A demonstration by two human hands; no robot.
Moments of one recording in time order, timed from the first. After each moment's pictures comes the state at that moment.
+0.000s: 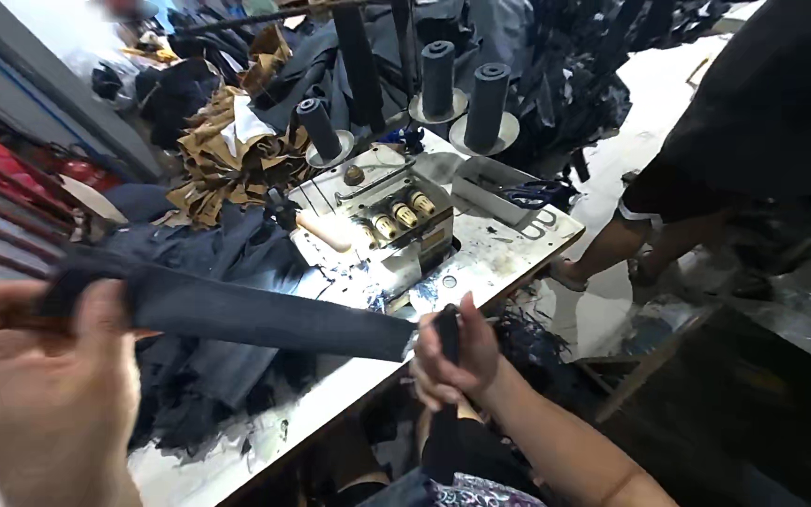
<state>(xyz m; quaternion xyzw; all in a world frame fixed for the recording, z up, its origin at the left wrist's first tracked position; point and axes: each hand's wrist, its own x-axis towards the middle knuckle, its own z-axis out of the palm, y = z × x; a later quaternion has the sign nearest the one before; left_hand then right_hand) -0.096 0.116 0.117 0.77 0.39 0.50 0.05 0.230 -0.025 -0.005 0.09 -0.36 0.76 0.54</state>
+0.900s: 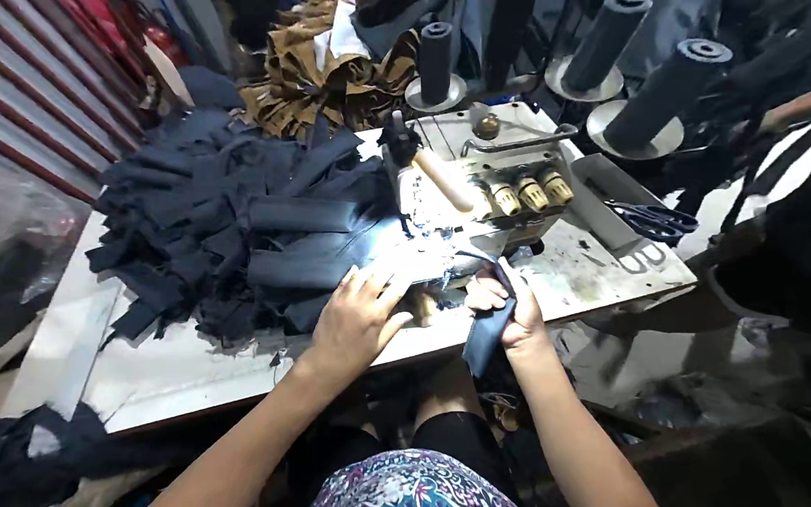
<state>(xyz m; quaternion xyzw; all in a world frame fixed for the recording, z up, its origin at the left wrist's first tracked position) -0.006 0.078 -0.013 0.91 0.34 0.23 -0.04 0.256 0.054 -0.075 -0.10 -0.14 0.74 0.65</state>
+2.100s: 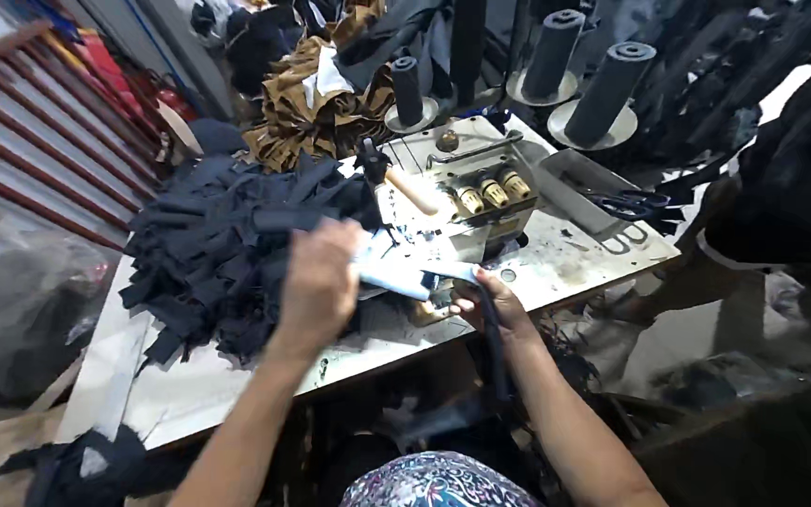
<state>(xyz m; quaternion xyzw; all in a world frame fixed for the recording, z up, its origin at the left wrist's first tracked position) -0.026 0.098 0.039 0.88 0.37 0.29 -0.08 0.241 0.036 -0.058 -0.16 -0.28 0.70 0.63</state>
